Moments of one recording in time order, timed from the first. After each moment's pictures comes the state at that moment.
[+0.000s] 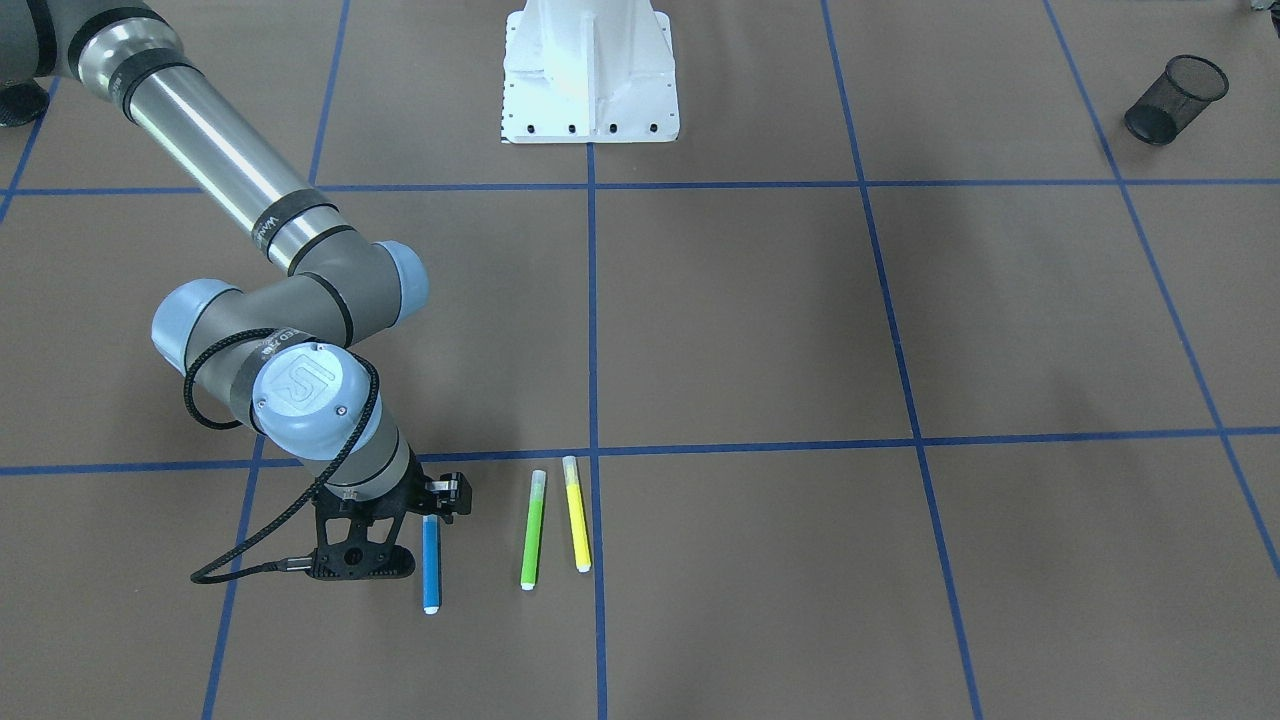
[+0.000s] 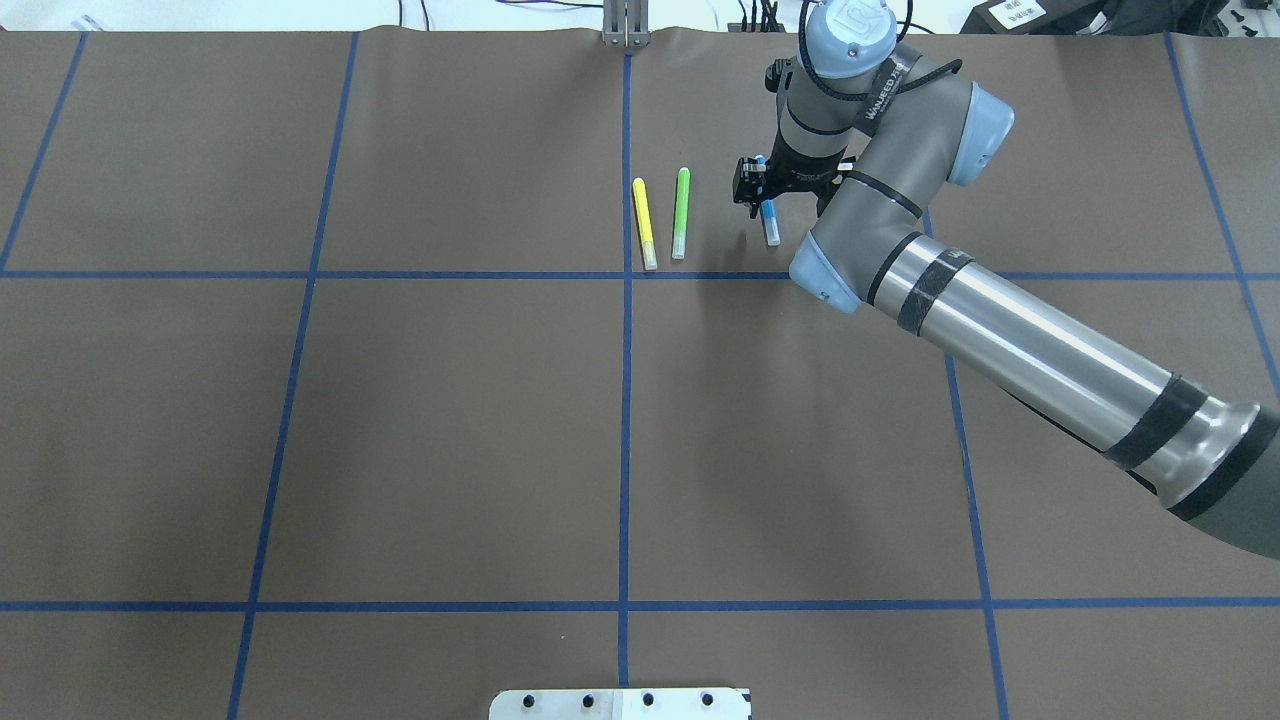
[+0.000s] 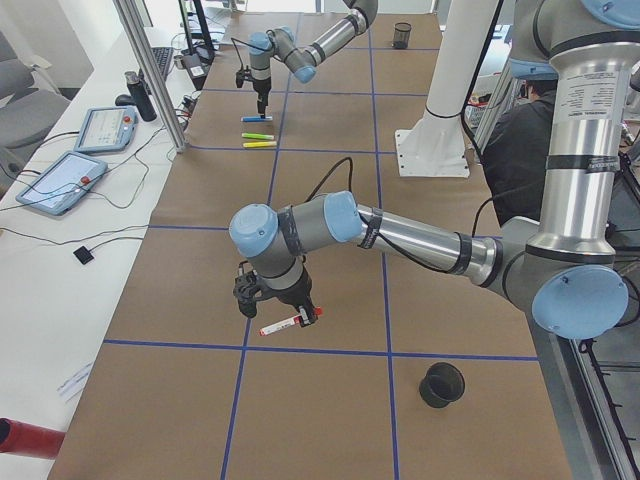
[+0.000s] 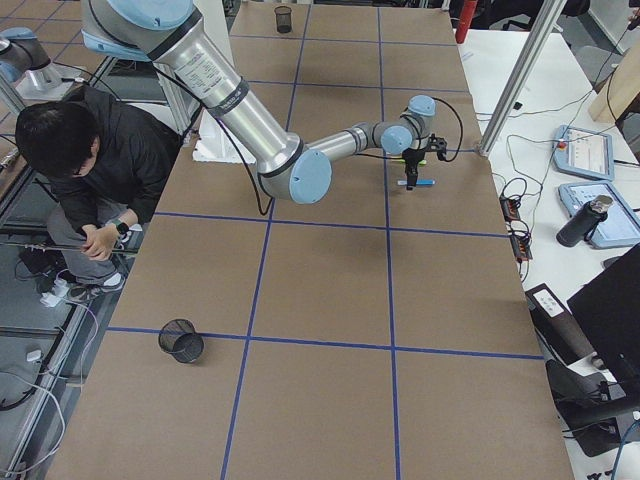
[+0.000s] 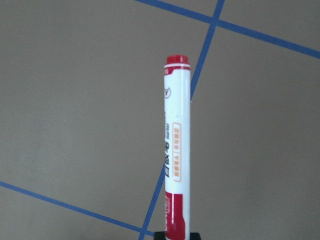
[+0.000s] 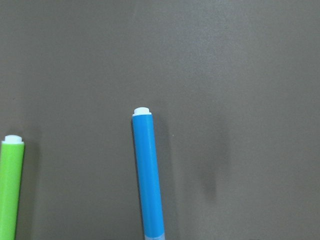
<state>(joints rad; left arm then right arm) -1.60 -1.57 -1.81 -0.96 -2.32 -0.06 0.82 -0.71 1.02 -1.28 2.04 0.93</state>
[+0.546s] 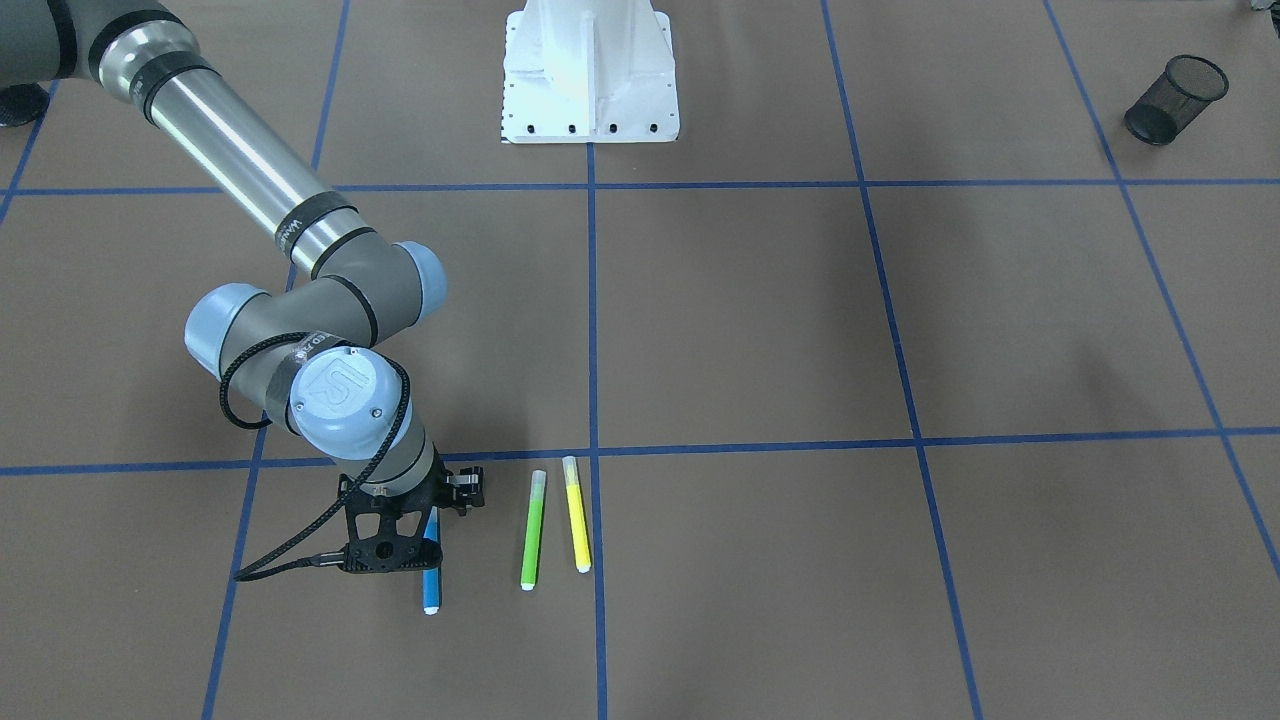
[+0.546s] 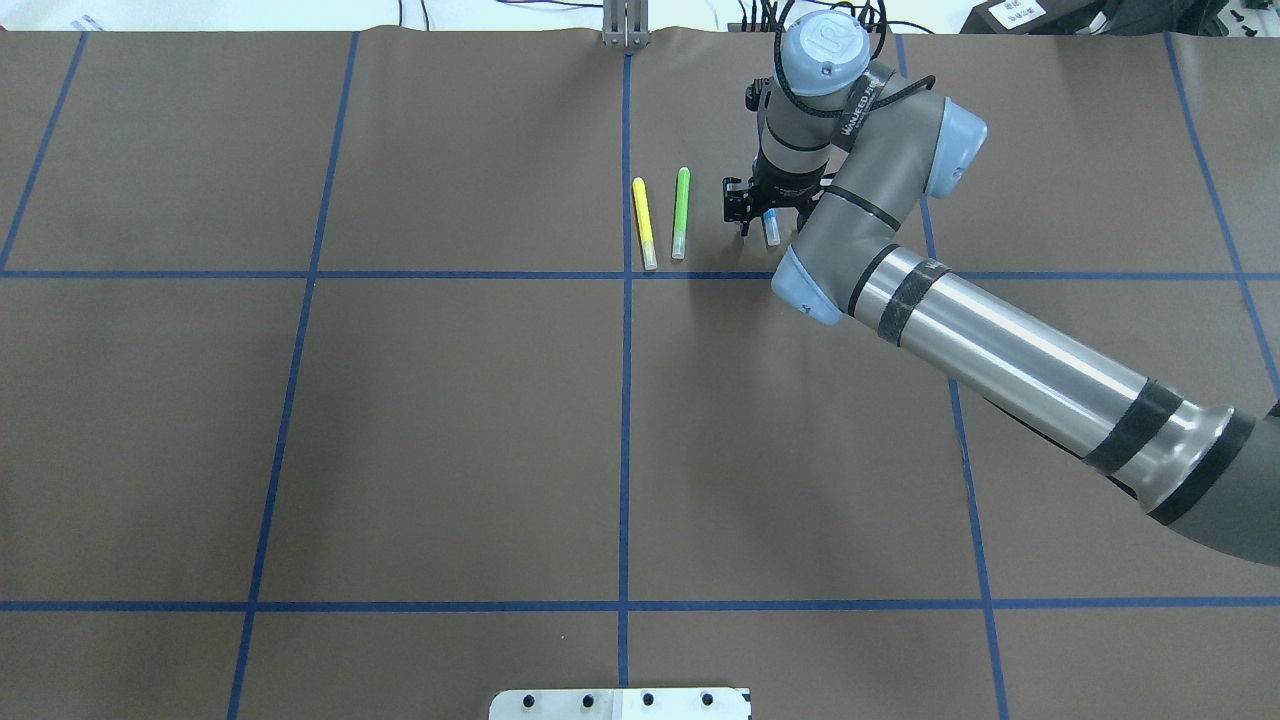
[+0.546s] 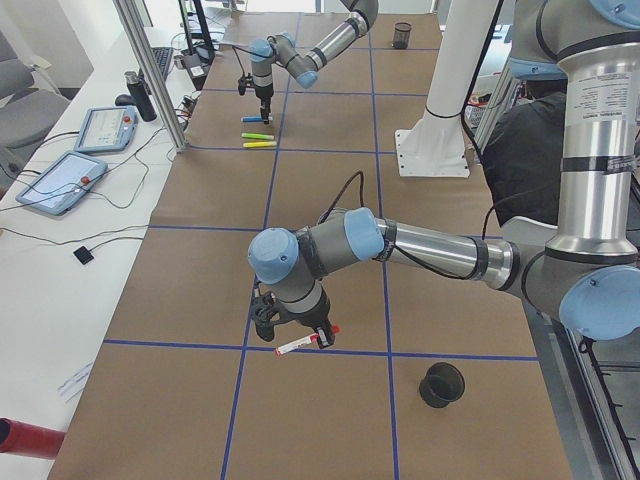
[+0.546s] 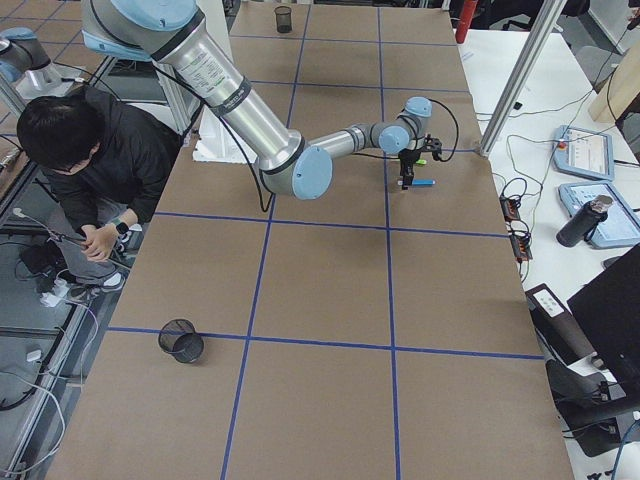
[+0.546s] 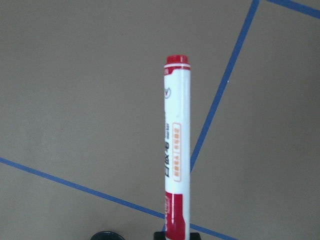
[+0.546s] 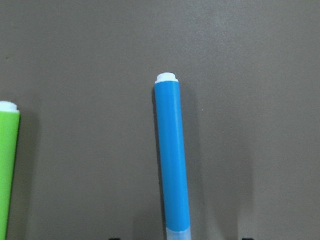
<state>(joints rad) -1.64 -1.52 -1.81 -0.96 -2.31 0.01 0.80 -0.69 0.98 -1.27 2.04 0.90</state>
